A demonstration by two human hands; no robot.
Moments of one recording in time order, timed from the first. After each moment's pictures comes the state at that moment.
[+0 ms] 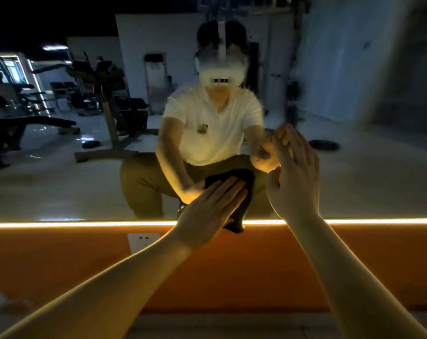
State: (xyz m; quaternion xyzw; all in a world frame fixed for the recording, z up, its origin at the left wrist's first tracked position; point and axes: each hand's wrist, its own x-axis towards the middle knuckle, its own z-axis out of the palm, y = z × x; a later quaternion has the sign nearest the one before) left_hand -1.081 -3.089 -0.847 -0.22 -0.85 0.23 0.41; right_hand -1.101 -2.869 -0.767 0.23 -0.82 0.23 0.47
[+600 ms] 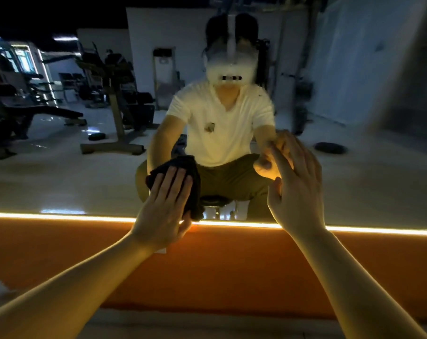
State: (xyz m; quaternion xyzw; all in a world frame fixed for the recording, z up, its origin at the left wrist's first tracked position) left_hand -1.054 -3.183 -0.862 -0.11 -0.87 0.17 0.45; right_hand -1.103 -2.882 -0.781 0.27 -0.81 0.18 0.49
